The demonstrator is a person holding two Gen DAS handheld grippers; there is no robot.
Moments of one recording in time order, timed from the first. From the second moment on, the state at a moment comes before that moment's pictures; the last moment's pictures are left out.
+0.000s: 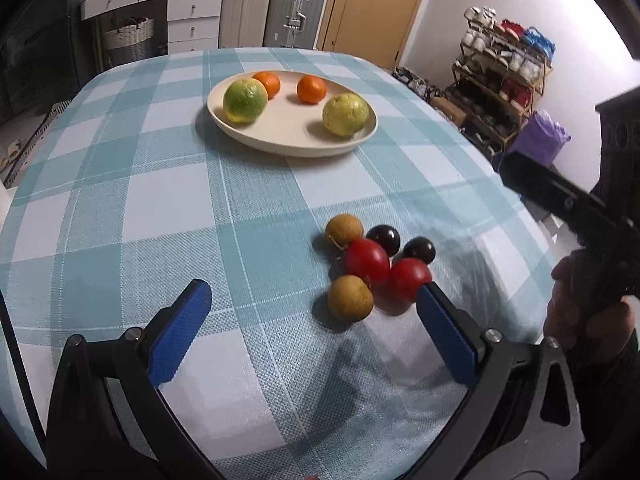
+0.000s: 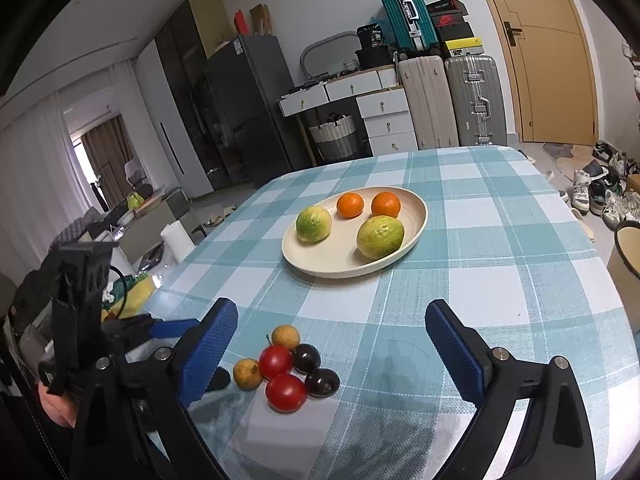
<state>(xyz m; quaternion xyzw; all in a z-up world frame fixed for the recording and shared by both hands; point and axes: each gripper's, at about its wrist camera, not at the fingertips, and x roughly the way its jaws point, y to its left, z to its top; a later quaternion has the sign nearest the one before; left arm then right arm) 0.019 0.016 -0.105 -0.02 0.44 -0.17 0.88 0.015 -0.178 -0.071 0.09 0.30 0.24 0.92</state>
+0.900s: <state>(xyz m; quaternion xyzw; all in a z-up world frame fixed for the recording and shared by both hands) 0.036 0.011 -0.122 0.01 0.47 -0.20 0.86 0.027 -0.175 -0.085 0.10 0.33 0.25 0.91</state>
